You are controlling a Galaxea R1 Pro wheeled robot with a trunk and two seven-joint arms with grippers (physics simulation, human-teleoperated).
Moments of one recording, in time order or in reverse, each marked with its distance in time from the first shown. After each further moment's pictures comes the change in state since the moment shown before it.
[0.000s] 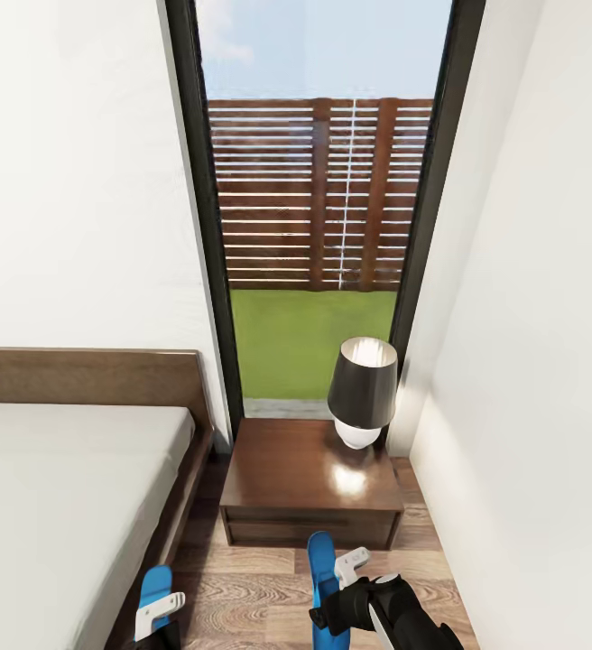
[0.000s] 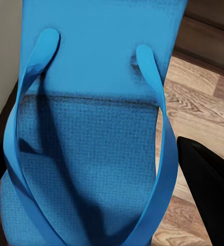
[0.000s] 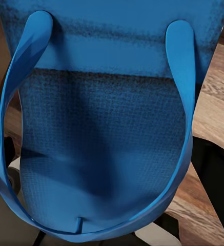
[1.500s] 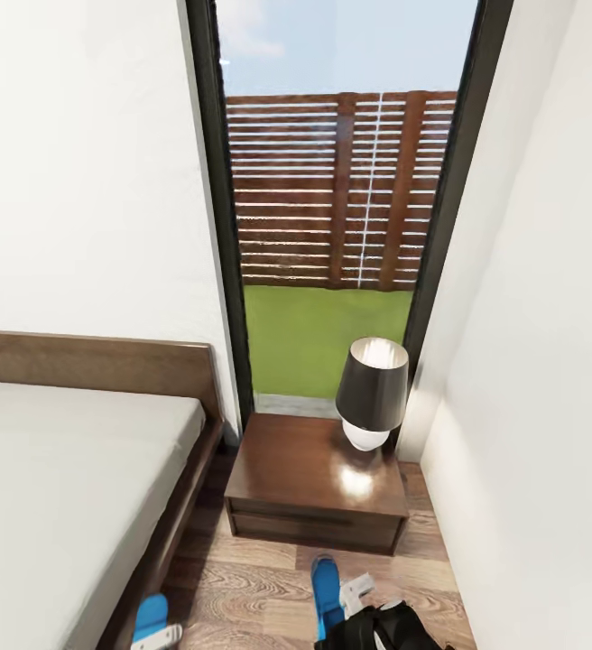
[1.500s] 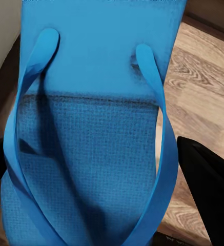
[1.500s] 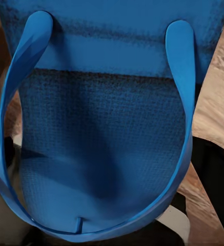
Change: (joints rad) left arm 0.070 -0.007 0.001 0.001 -0.001 -0.016 0.000; right arm 0.005 -0.007 -0.008 0.136 0.000 -0.066 -0.002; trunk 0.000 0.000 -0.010
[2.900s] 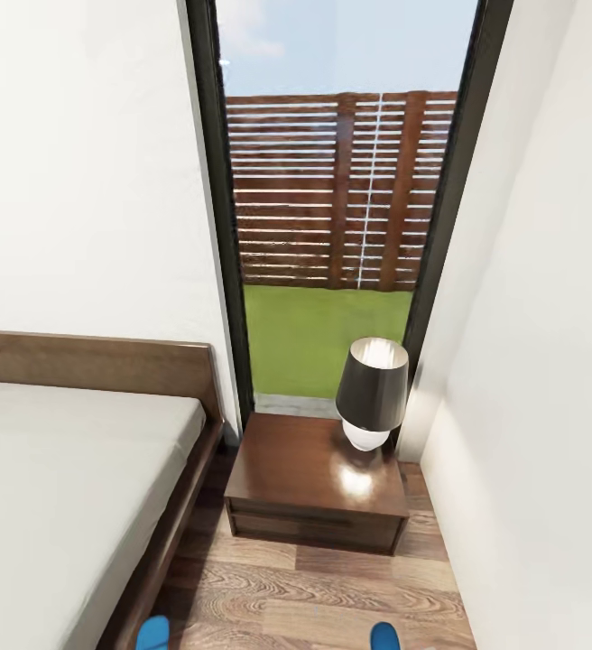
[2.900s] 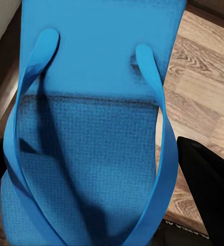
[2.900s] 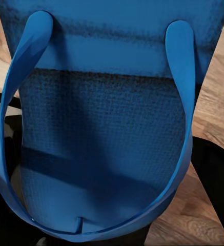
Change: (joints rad) left arm 0.047 -0.003 0.000 0.037 -0.005 -0.062 -0.003; right arm 0.009 -0.144 -0.110 0.383 -0.002 -0.342 0.000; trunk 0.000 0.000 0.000
